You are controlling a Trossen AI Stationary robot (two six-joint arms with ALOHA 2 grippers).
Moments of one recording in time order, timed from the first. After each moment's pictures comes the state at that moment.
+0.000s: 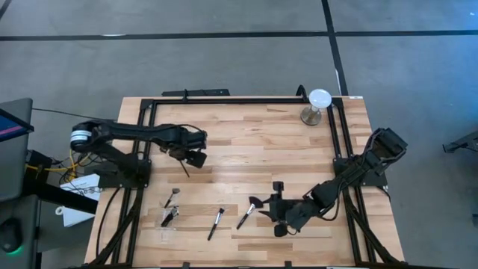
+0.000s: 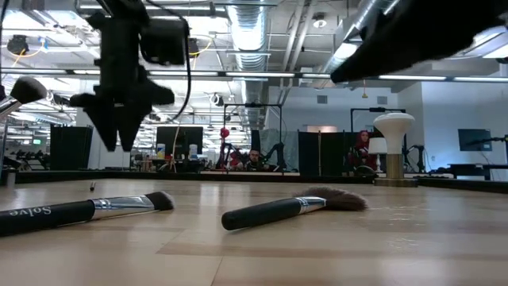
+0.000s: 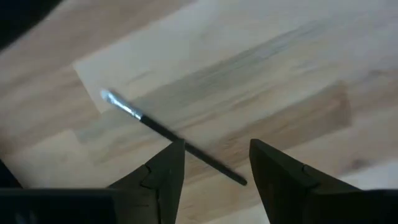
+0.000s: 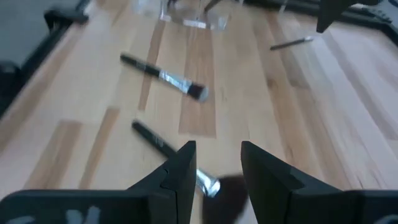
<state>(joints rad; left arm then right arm) 0.15 1.43 0.87 -0.95 -0.10 -0.93 0.64 1.64 0.84 0.10 0.57 0.18</state>
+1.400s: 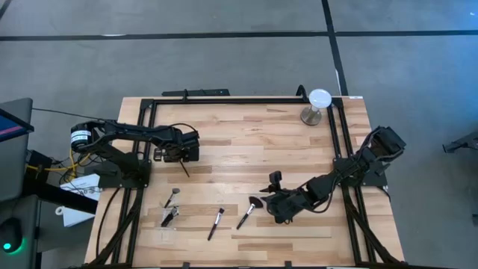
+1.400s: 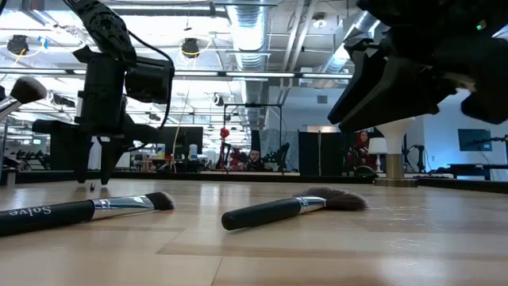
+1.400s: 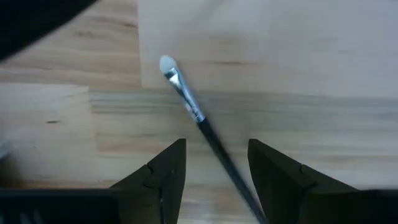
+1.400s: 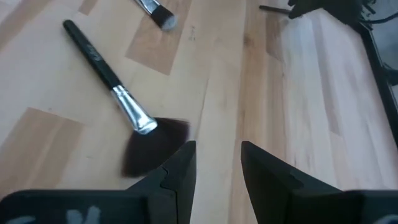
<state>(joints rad) 0.28 1.43 0.65 -0.80 -0.05 -1.24 0.53 1.64 0.83 -0.05 0.57 -0.11</state>
